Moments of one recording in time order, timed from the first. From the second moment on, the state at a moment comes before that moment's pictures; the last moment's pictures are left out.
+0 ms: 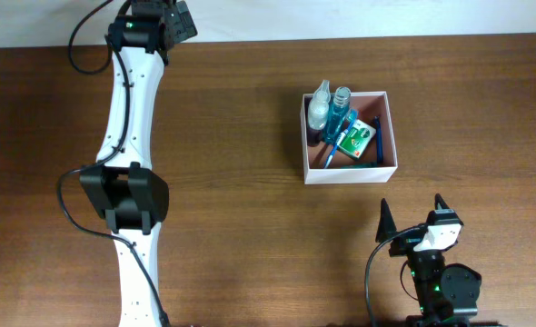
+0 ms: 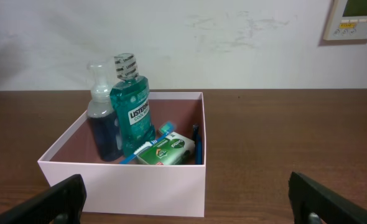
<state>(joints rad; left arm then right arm) -0.10 2.45 2.63 -0.96 -0.28 -0.38 -0.01 0.02 0.01 -0.07 -0.07 0.03</state>
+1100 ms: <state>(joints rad) -0.10 2.45 2.63 -0.96 -0.28 -0.38 -0.01 0.02 0.01 -0.07 -0.07 0.03</state>
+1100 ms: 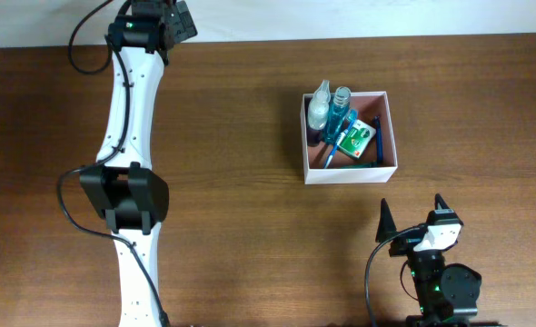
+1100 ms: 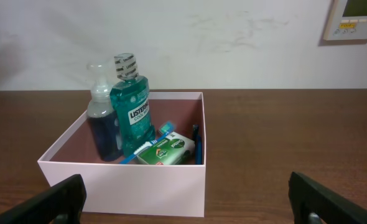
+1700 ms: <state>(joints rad) -0.10 2.35 2.50 -1.10 -0.31 -0.38 -0.01 0.02 0.01 -0.07 -0.07 0.03</state>
